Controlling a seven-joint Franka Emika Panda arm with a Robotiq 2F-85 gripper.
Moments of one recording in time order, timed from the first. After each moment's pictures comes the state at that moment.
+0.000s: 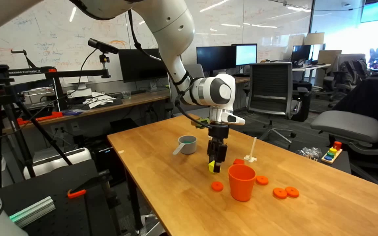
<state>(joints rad) 0.25 0.95 -0.07 -1.57 -0.12 2.11 0.70</state>
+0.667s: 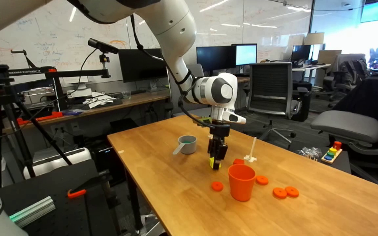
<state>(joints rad) 0.25 0.98 -0.06 -1.51 -0.09 2.10 0.65</state>
